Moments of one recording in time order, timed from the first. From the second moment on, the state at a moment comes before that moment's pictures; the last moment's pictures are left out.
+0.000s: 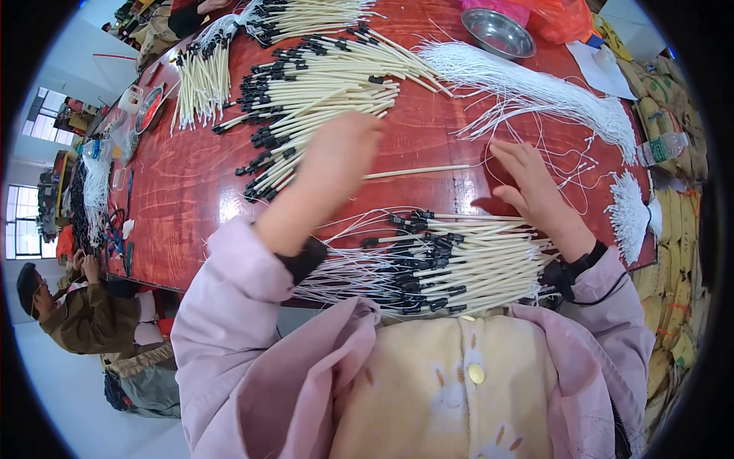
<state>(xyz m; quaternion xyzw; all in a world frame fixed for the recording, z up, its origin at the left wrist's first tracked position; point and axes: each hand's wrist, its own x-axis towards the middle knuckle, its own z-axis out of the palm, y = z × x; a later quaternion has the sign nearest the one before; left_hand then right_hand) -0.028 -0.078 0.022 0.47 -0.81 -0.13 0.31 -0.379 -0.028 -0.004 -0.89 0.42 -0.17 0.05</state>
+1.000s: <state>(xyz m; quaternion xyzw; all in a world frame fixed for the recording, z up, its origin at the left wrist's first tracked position) 0.140 0.042 0.087 0.65 -0.59 -0.43 0.21 -0.371 0.044 0.085 -0.91 0.33 -0.20 0.12</state>
